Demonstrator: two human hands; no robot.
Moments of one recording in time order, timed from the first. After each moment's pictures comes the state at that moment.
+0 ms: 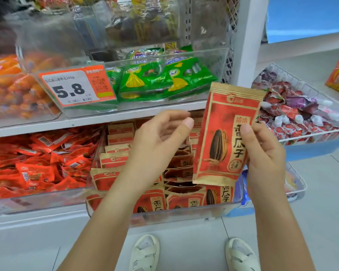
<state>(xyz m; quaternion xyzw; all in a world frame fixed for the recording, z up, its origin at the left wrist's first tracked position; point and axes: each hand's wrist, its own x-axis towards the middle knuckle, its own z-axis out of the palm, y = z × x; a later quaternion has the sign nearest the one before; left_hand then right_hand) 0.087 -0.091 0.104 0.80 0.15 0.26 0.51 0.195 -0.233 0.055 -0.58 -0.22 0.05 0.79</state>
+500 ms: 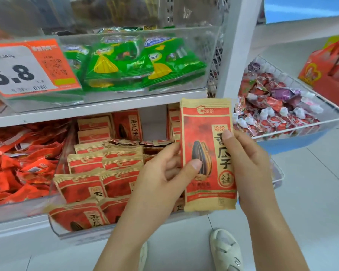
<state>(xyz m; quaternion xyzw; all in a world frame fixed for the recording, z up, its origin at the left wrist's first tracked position) 0.087 -0.116 0.048 0.71 0.12 0.14 0.67 0.192 -0.229 0.043 -0.63 -0.16 0.13 0.75</state>
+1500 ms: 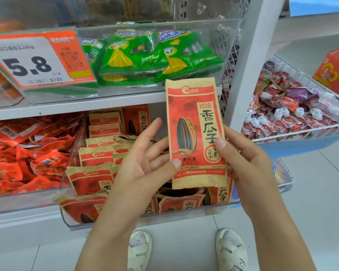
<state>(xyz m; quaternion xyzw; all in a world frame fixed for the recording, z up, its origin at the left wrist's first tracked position) 0.067 -0.087 0.044 0.63 0.13 0.21 0.74 0.187 -0.223 0.039 -0.56 -0.22 0.24 0.76</state>
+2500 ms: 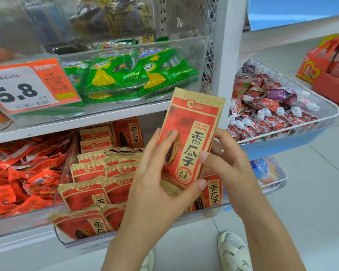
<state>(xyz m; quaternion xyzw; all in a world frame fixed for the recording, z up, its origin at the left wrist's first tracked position) 0.081 -0.114 0.038 0.86 0.12 0.29 0.41 0.188 -0.225 0.040 -0.55 -0.29 0.21 0.75</state>
